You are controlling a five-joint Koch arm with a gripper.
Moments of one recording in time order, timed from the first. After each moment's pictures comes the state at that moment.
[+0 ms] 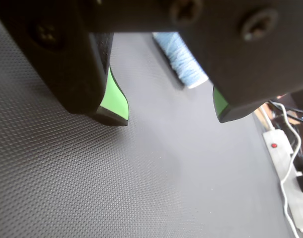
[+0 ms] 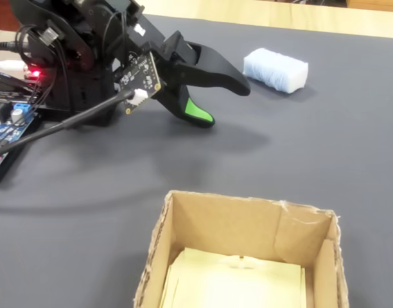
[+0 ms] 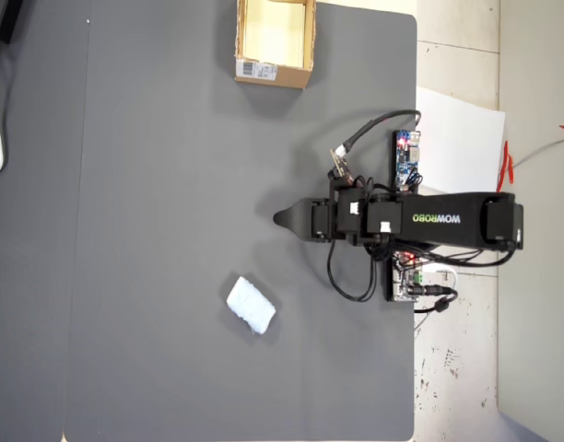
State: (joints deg) arm 4.8 130.8 175.3 1.4 94.2
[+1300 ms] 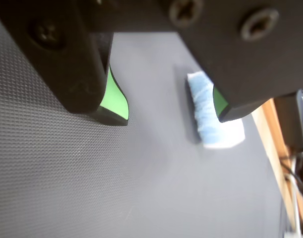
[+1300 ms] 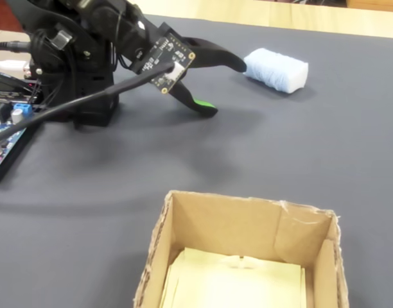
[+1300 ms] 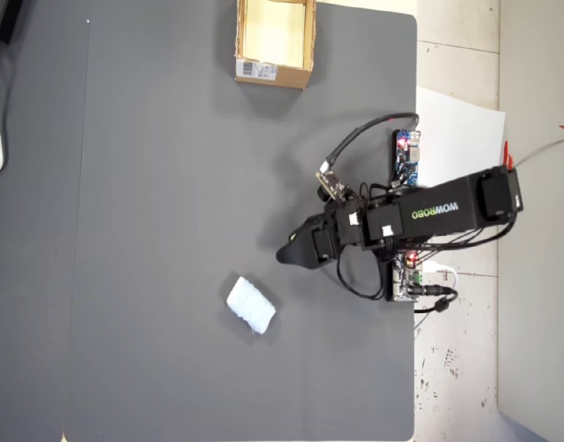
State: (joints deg) arm -14.5 130.8 176.7 -4.2 109.3
